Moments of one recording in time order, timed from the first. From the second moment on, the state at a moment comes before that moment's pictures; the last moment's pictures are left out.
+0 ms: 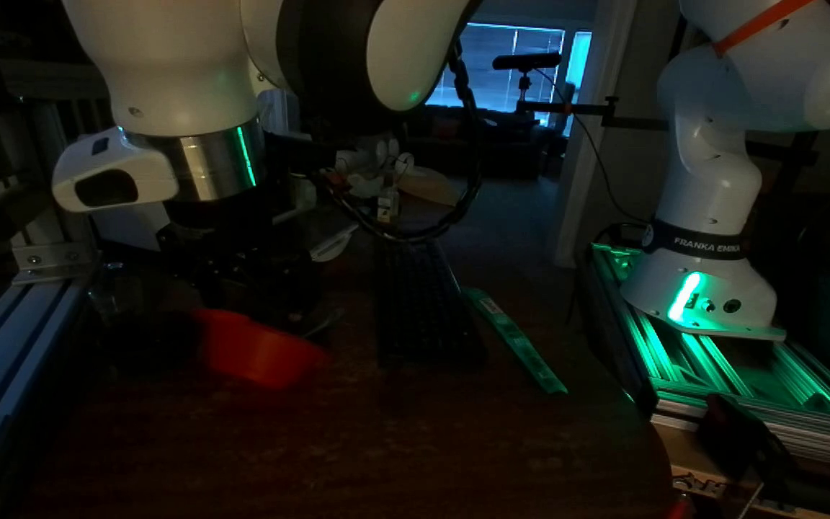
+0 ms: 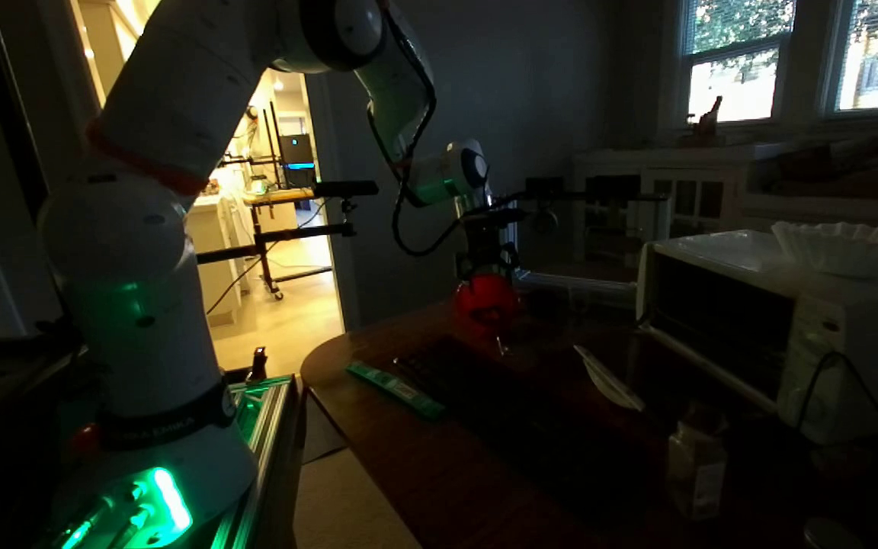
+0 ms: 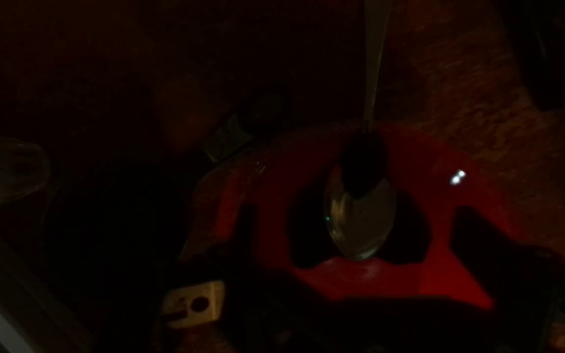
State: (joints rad) arm 0.43 0.58 0.28 -1.78 -0.52 2.19 -0.57
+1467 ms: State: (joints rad) arm 0.27 0.10 0.28 -2.07 -0.24 2.18 -0.14
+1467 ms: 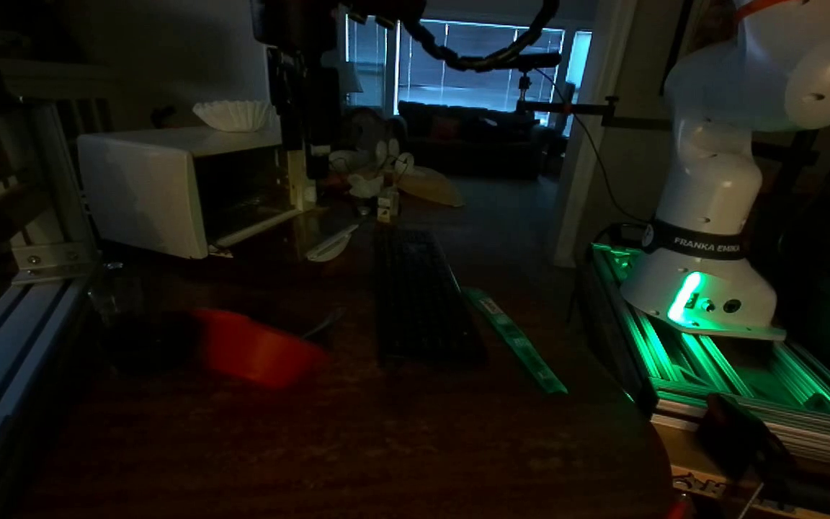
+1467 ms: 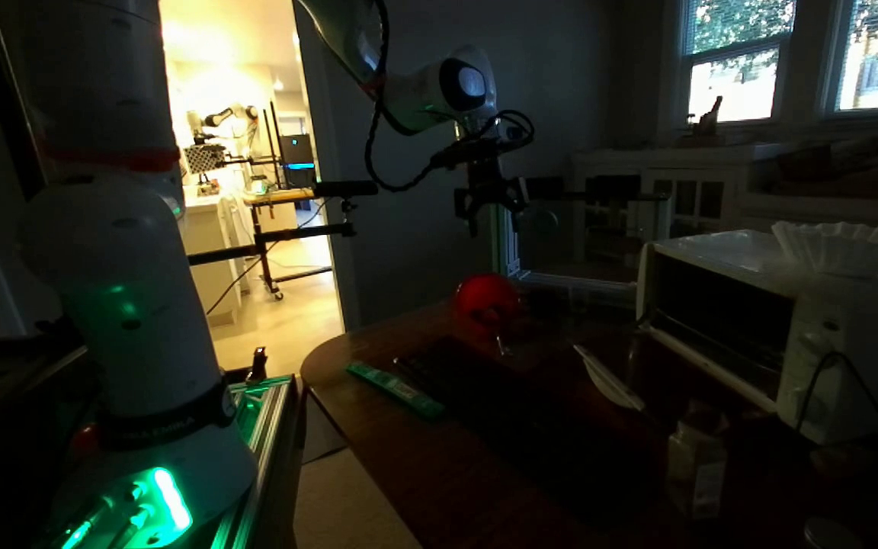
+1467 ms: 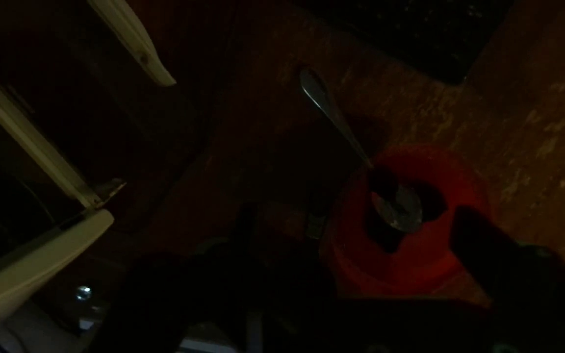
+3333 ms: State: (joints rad) arm 0.27 -0.04 0.27 -2.18 -0.25 2.19 0.09
